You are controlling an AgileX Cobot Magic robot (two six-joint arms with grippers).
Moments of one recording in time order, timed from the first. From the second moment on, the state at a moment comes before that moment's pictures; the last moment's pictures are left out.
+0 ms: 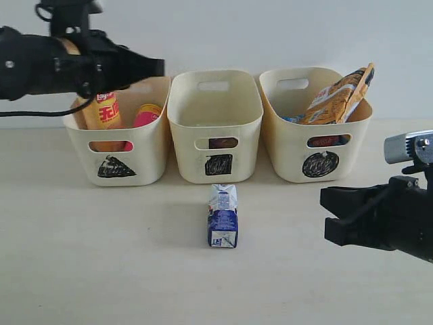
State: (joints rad) left arm -0.39 1.63 -1.13 -0.11 -0.05 -0.02; right arm 0.29 1.30 -0.31 -0.57 -0.62 0.63
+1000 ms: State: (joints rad) left arm -0.27 0.71 -0.21 -0.14 -0.49 -0.13; right arm 0.49 1.43 -0.61 -0.72 -0.32 0.90
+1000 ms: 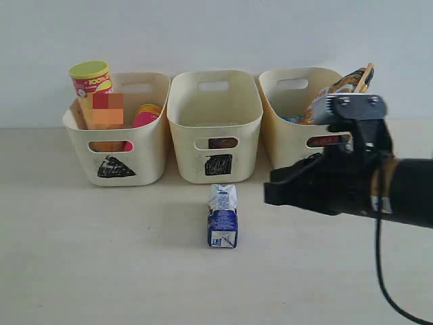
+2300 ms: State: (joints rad) left arm -0.27 0.66 -0.12 -0.14 -0.55 -0.10; right arm 0.73 2.07 -1.33 -0.32 0.43 0.63
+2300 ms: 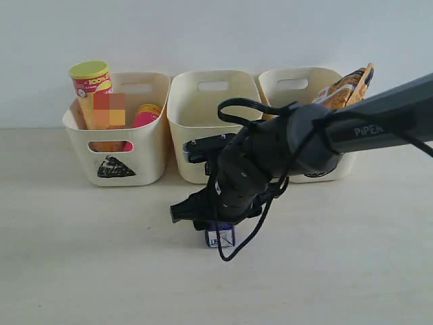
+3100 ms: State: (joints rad) left arm -0.27 0.66 -0.12 -0.13 -0.55 -0.10; right arm 0.58 1.82 -1.33 -0.40 0.00 0.58
